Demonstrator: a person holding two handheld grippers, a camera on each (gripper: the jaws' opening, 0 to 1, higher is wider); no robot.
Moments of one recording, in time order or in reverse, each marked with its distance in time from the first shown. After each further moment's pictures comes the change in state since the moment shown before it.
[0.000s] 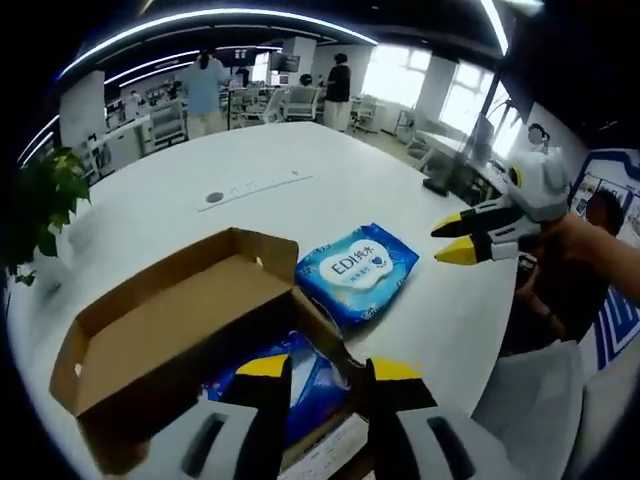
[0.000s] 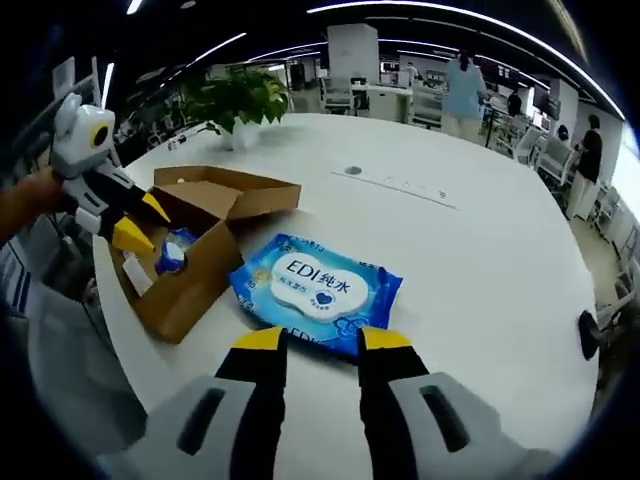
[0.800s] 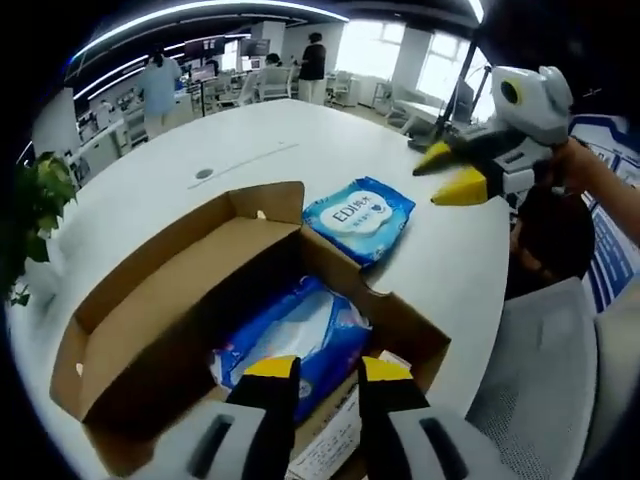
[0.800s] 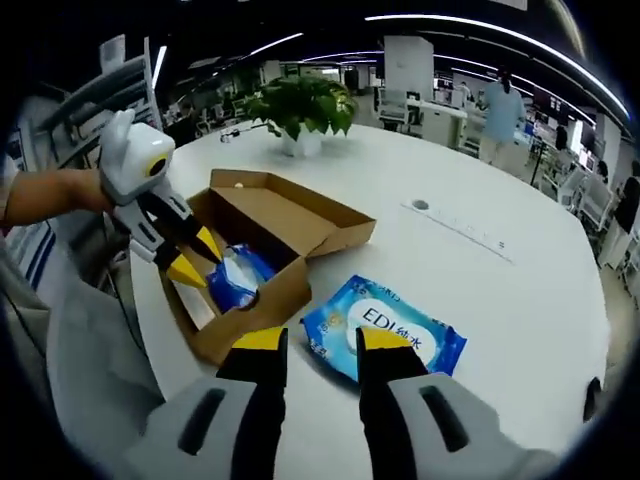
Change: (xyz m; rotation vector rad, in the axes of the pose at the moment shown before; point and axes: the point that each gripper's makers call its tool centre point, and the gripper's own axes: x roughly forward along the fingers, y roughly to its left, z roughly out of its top) left arm -0.001 0.018 -0.041 0.122 0.098 -0.058; right arm 0.017 0.076 0.045 -0.171 -0.012 0.187
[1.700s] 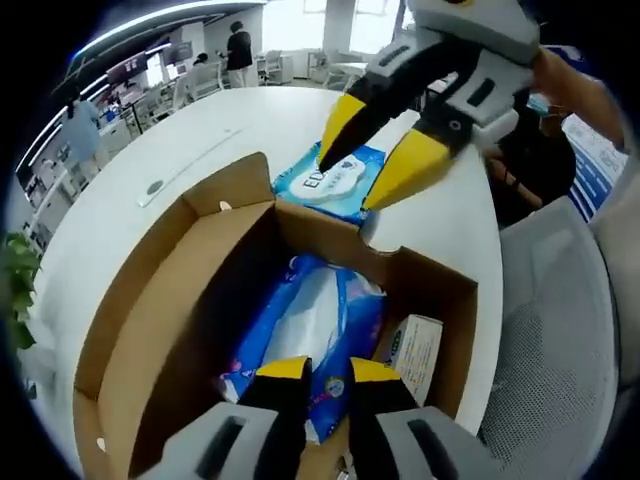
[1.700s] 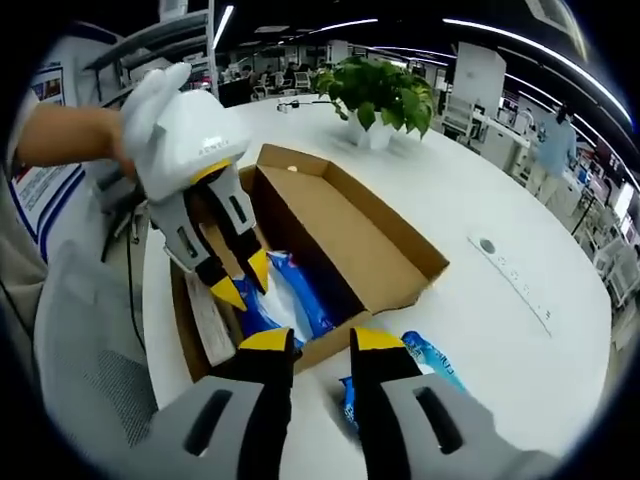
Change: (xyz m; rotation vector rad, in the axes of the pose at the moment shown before) left arm 0.020 0.014 -0.018 0.264 0.136 -0.096; right arm 0.073 0.048 0.030 -0.228 0.089 0.140
